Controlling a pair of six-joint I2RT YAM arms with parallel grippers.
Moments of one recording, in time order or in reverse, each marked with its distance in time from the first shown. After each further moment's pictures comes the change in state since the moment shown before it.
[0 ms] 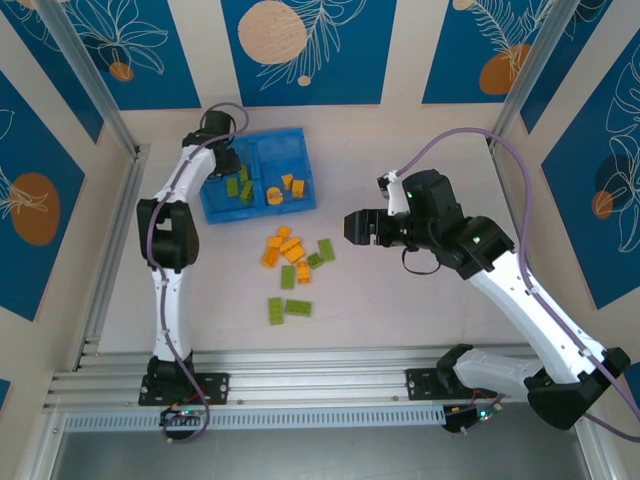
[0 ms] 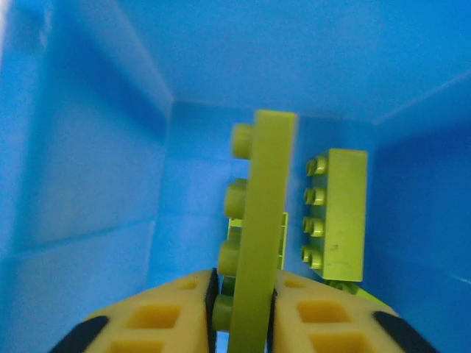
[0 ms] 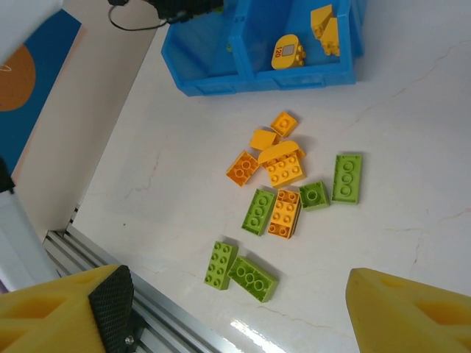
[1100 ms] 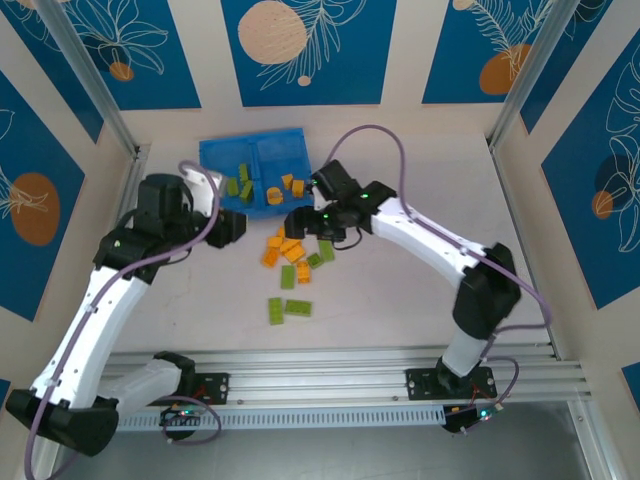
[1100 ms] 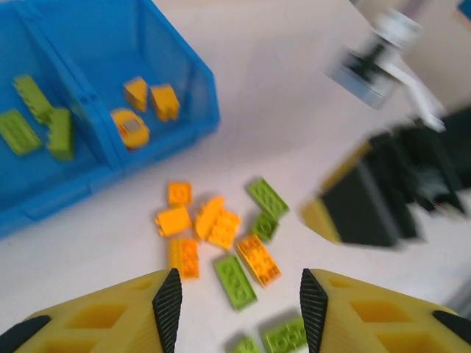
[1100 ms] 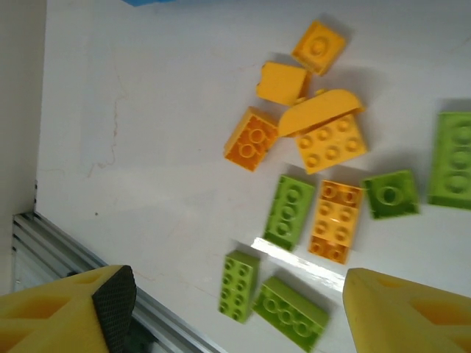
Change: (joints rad) left arm -0.223 -1.349 -0.973 0.013 0.486 0.307; right arm 0.130 0.676 0.264 0.070 -0.069 0.157
